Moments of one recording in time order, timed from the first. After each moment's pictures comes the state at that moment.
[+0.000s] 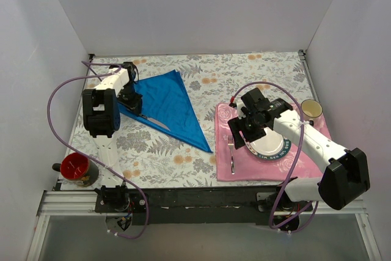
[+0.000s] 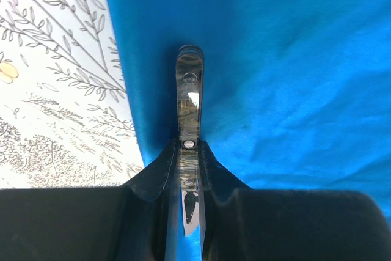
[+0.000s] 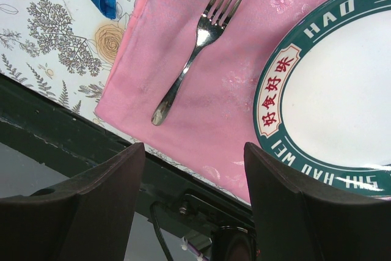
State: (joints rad) left arm -0.03 2.19 1.74 -1.14 -0.15 -1.12; right arm 0.56 1.31 1.04 -0.98 -0.20 0.07
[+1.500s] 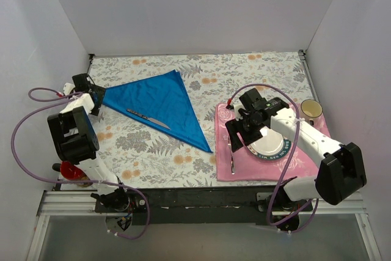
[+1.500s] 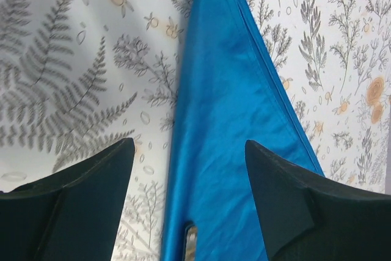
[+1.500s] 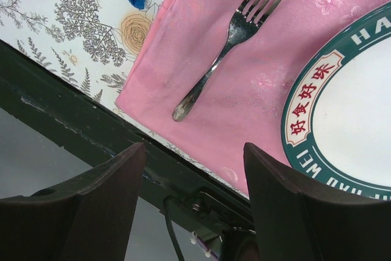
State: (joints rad) left arm 0.34 1.77 1.16 -0.25 -0.16 -0.94; right arm 0.55 1.34 1.04 -0.98 -0.31 0.05
